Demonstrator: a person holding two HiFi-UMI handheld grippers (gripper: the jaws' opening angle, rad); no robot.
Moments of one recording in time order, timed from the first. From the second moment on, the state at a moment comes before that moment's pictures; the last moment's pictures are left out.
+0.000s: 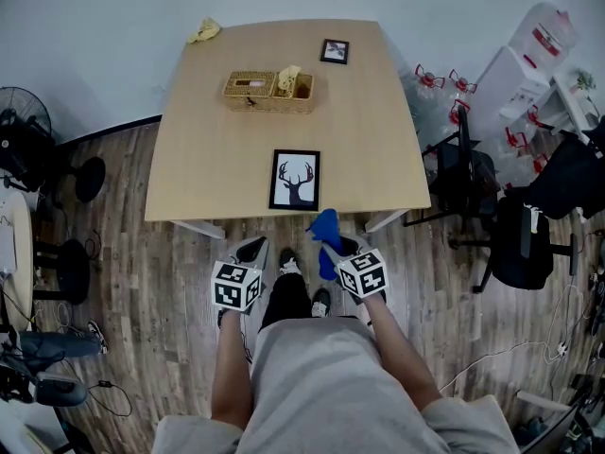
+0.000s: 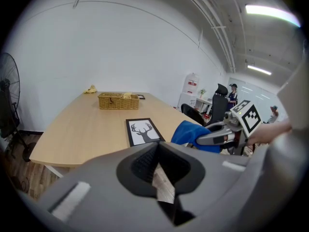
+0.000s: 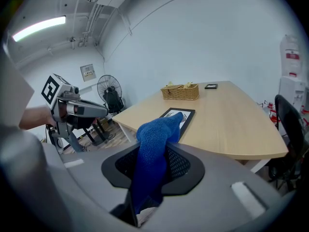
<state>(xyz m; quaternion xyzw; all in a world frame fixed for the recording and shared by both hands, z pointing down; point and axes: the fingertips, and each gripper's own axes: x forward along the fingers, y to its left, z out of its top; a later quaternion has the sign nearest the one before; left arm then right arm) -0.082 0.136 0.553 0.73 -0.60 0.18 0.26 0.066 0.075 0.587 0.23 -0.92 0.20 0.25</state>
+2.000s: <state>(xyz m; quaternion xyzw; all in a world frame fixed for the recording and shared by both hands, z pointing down) -0.081 0.143 0.555 0.73 -0.61 0.18 0.25 0.072 0.073 0.577 0.25 -0.92 0.19 0.23</state>
